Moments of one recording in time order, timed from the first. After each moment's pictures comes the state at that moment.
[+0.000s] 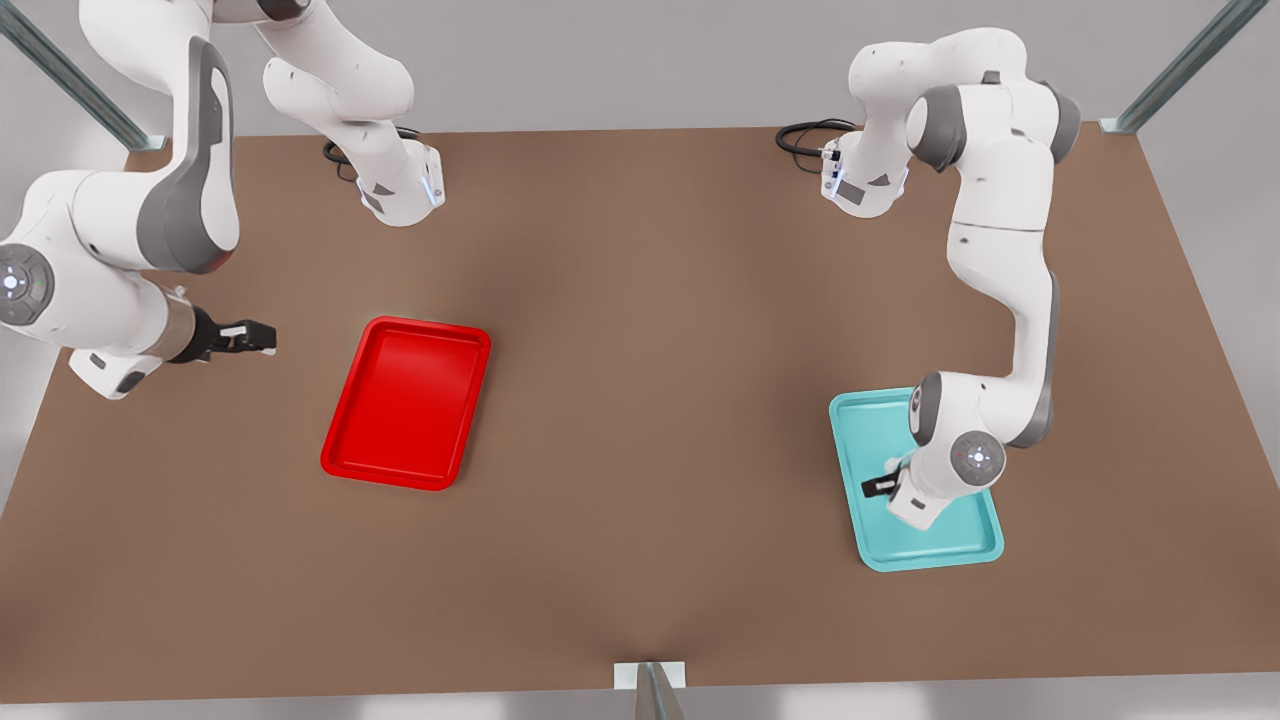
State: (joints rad) left arm -0.10 0.76 -0.01 -1.52 0.07 2.20 -0.32; right arm -0.05 0.12 0.01 -1.59 -0.03 1.49 -0.14
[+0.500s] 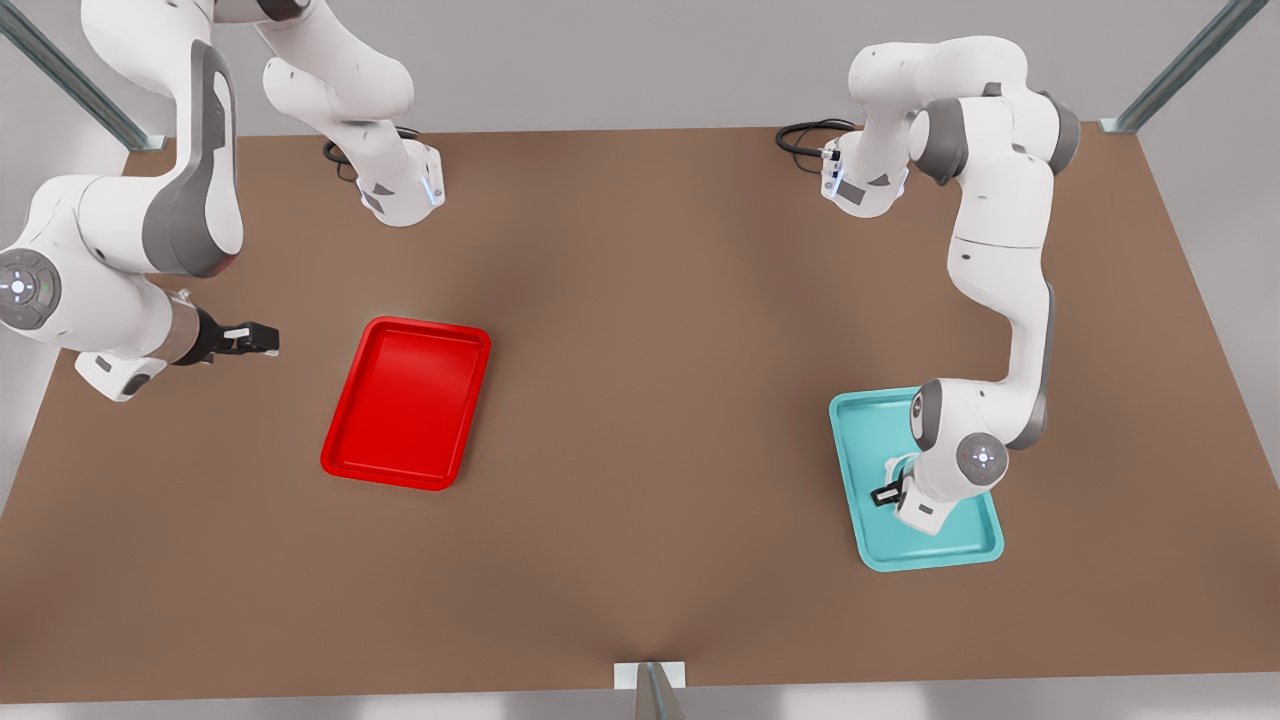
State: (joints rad) left arm -0.08 0.80 -0.01 -1.54 0.03 2.31 -0.38; right arm -0.05 0.12 0.01 -1.61 -0.03 1.50 -0.14
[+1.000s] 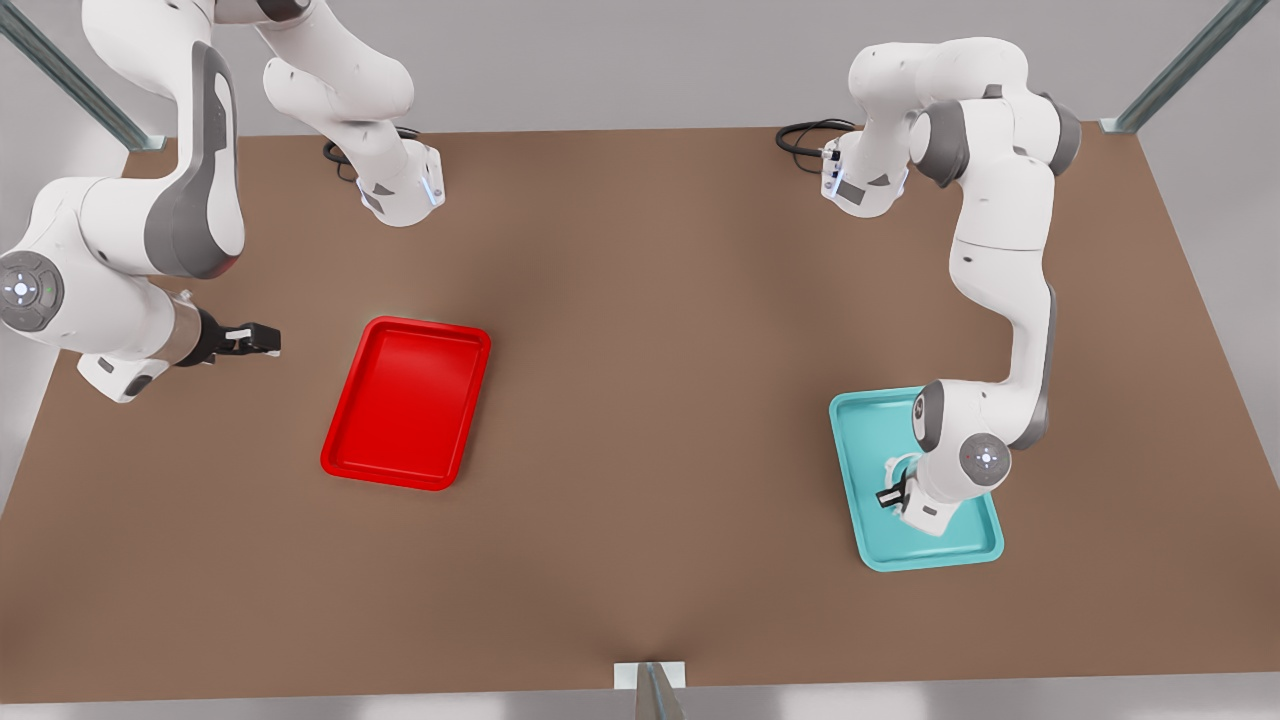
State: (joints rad) left arm -0.07 0.81 -0.01 -1.54 0.03 2.32 -0.41; right arm -0.05 0.12 0.02 -1.61 -0.03 1.50 -0.14
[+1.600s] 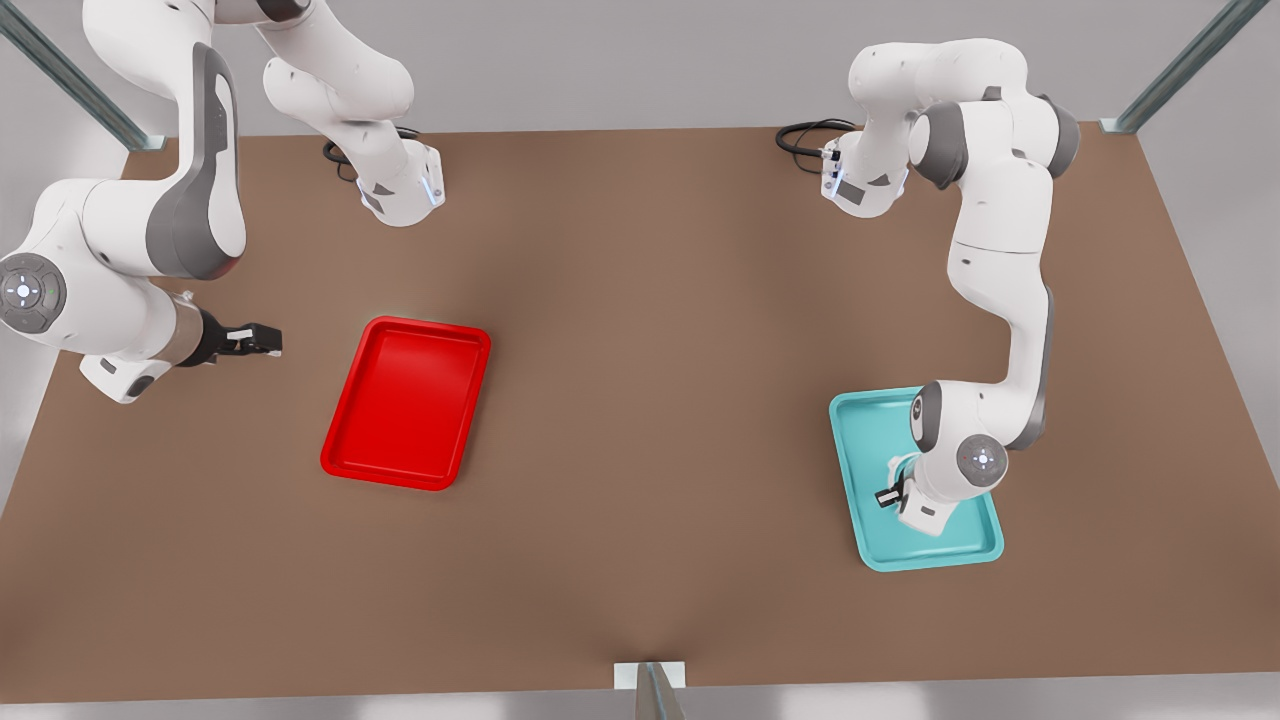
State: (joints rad) left arm -0.07 0.82 -0.01 -1.54 0.03 2.32 -0.43; right arm -0.05 0.12 0.02 -1.61 -0.02 1.51 -0.14
